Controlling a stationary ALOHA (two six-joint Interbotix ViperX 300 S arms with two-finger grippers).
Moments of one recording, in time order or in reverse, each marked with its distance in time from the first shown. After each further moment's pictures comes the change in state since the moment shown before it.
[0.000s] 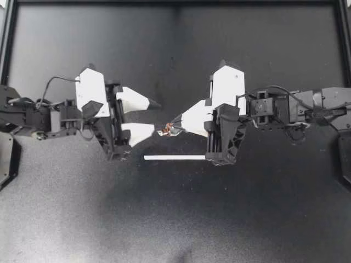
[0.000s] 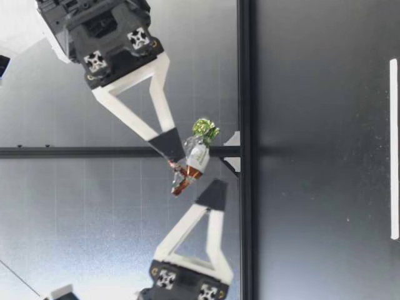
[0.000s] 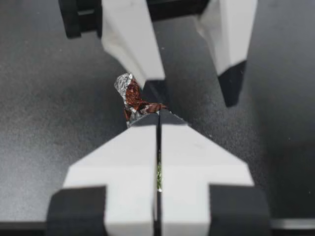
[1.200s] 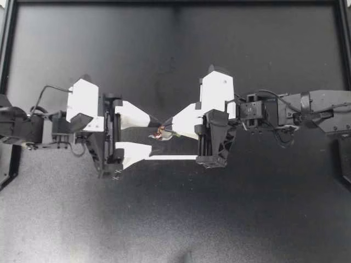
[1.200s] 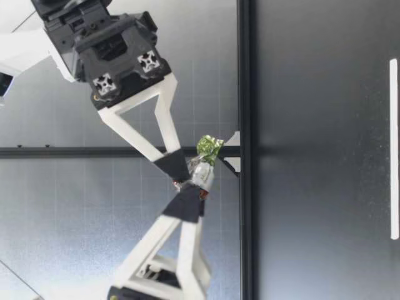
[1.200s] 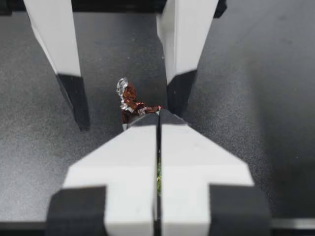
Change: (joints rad) left arm -0.094 -0.052 -0.017 0.058 0.038 -0.110; right arm 0.011 0.057 -0.046 -0.005 -0.031 -0.015
